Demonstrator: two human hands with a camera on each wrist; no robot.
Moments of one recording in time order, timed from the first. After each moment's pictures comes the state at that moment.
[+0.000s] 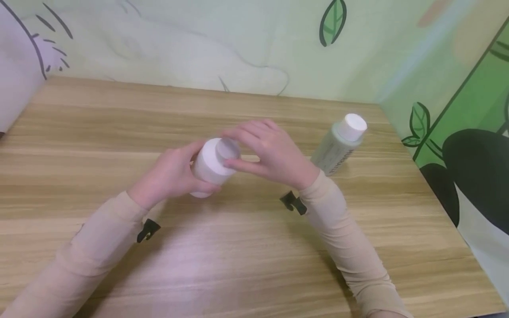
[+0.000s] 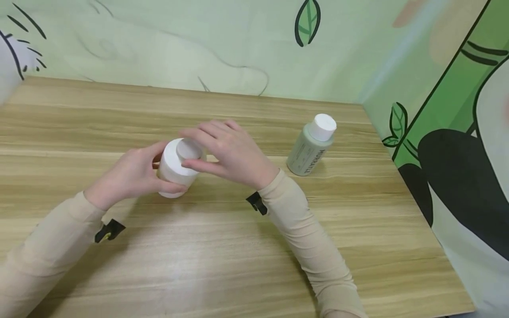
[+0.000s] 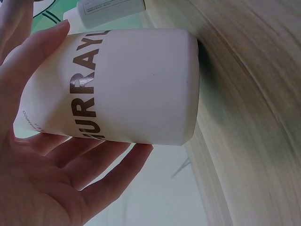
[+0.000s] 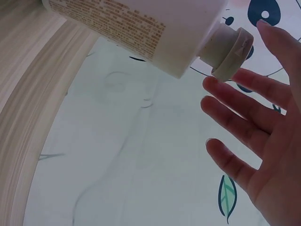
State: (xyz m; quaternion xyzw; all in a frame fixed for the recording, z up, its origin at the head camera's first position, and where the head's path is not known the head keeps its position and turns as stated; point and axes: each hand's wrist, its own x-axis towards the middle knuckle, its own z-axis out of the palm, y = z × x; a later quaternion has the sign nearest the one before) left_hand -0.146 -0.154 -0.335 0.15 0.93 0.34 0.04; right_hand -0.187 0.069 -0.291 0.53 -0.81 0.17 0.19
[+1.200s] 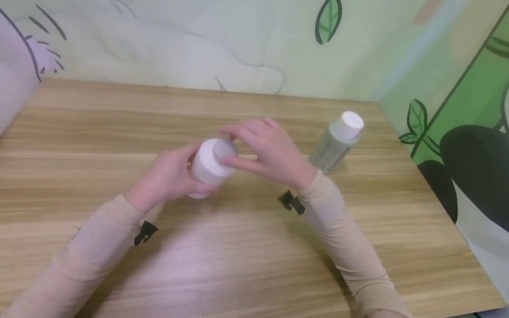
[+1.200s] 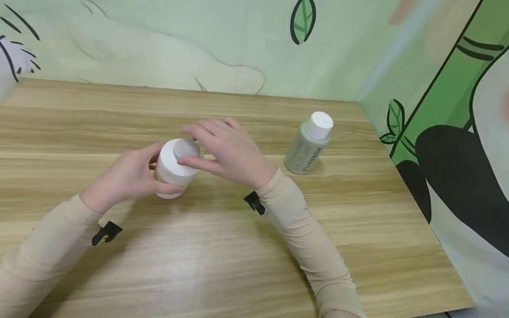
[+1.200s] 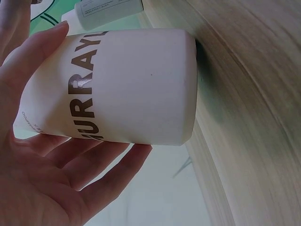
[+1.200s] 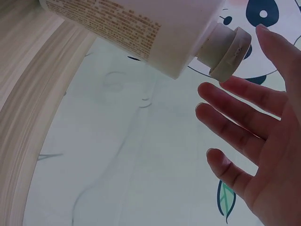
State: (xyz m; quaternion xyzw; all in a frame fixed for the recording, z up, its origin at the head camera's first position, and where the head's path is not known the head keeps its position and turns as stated) left_hand -0.143 -0.152 -0.333 0.14 0.93 0.34 0.04; right_hand -0.185 0.070 -0.288 0.49 -0.84 0.18 0.17
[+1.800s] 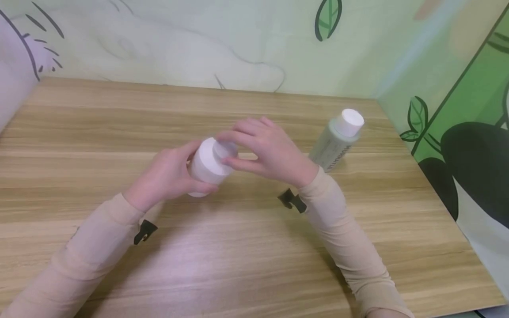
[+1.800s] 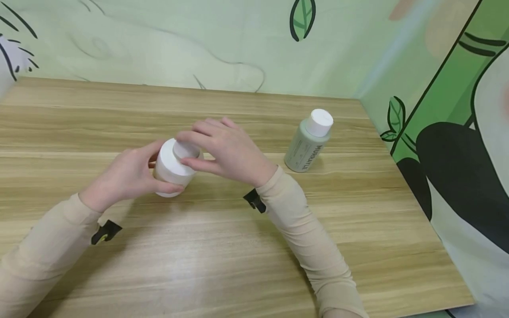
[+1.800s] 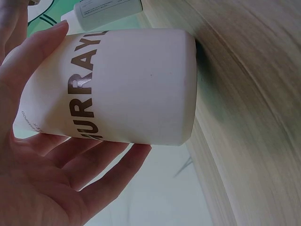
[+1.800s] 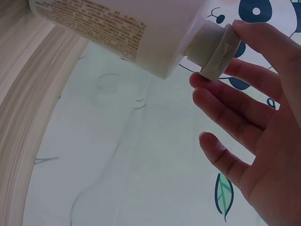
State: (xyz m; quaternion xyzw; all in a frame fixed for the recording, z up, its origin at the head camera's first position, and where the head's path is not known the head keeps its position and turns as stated) left_hand -0.142 -0.152 -0.333 0.15 0.93 0.33 0.03; right_hand -0.185 0.072 -0.289 0.53 -0.81 0.17 0.18
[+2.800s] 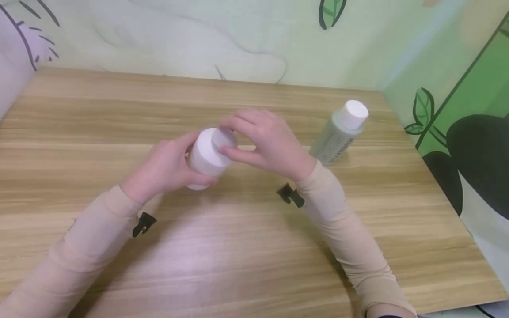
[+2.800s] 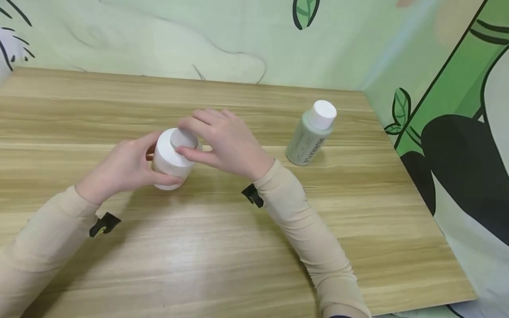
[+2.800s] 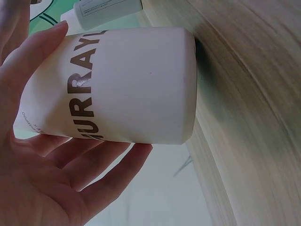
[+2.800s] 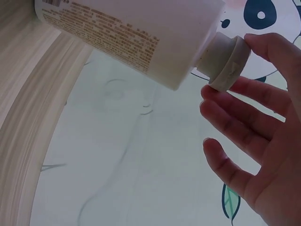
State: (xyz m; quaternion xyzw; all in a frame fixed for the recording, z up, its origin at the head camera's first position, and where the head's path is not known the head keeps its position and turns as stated) left_hand -0.144 -0.152 -0.333 0.14 0.93 0.34 0.03; right_hand -0.187 0.067 -0.293 0.51 -0.81 0.21 0.20
